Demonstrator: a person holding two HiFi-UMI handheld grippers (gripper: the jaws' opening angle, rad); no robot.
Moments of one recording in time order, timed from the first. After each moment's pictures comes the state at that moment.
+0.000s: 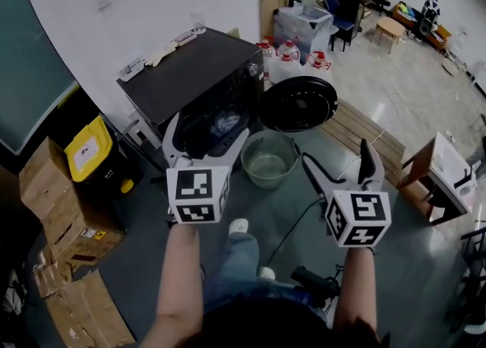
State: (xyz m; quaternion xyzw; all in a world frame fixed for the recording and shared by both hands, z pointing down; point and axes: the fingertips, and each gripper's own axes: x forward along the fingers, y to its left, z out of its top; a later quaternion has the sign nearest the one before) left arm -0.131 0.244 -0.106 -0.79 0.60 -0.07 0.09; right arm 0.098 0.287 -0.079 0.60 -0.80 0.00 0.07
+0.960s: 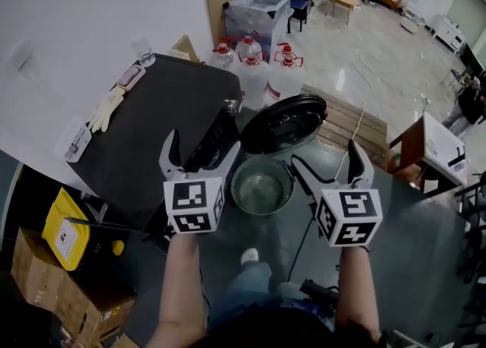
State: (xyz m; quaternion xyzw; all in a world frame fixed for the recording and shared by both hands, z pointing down) left arm -0.155 -0.076 -0.044 -0.86 0.50 -0.09 0.02; right arm 0.052 0.016 -0.049 0.69 -0.71 0.07 0.12
